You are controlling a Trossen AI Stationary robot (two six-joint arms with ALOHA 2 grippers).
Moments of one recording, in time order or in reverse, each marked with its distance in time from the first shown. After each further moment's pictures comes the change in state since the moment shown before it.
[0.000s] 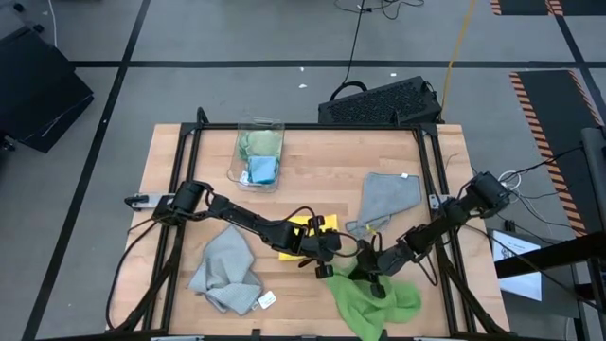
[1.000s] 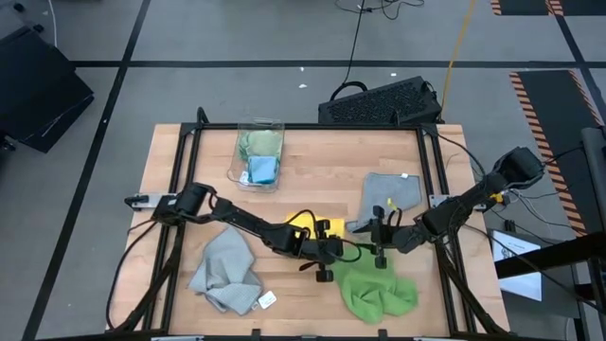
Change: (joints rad) left arm -0.014 0.035 -0.001 0.093 0.023 0.119; right arm -0.097 -0.512 -0.003 -0.311 0.334 -0.291
